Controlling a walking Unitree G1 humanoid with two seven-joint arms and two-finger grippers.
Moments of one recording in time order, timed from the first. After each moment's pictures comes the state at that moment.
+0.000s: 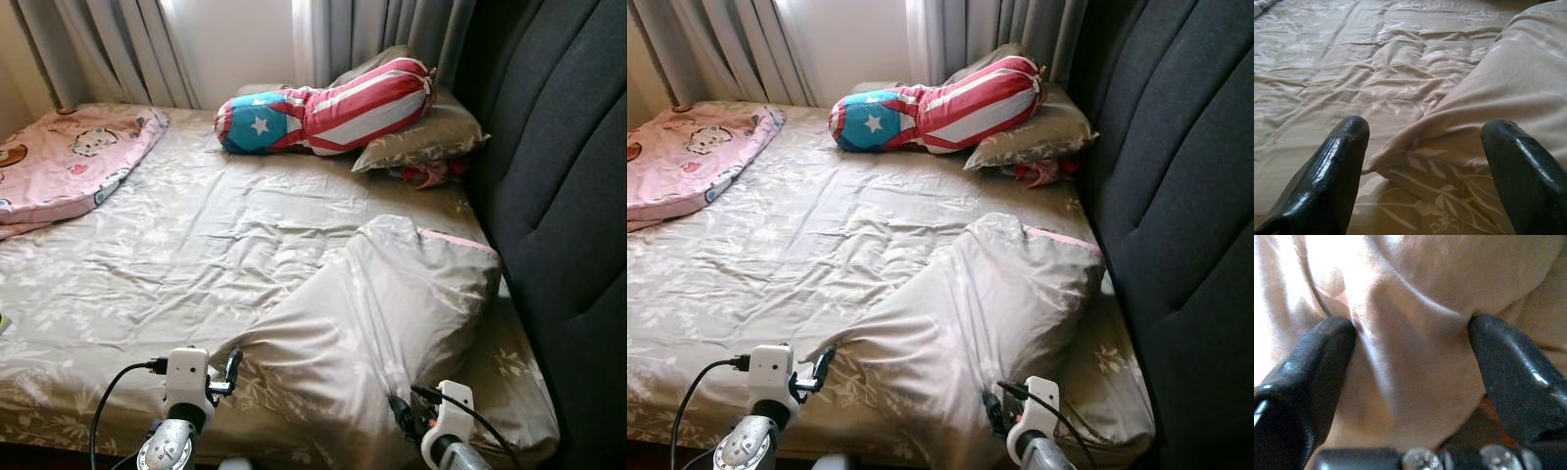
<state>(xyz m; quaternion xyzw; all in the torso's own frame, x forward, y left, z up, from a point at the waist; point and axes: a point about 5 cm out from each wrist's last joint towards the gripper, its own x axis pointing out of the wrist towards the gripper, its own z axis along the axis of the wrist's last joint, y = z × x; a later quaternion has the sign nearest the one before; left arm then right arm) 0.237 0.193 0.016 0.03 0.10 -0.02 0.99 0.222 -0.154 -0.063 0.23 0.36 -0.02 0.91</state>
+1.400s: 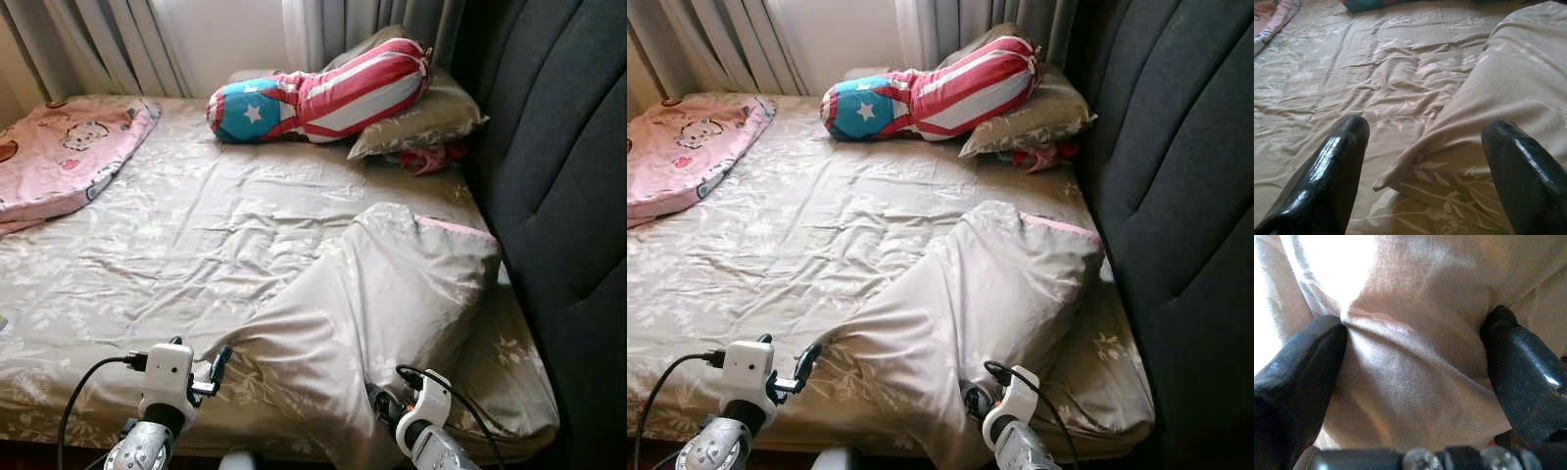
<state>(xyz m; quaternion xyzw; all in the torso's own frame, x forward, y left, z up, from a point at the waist) 0.220 0.205 0.064 0.07 0.07 -0.04 0.99 0.233 -0.122 -0.059 0.30 0.39 -0.01 0.87</state>
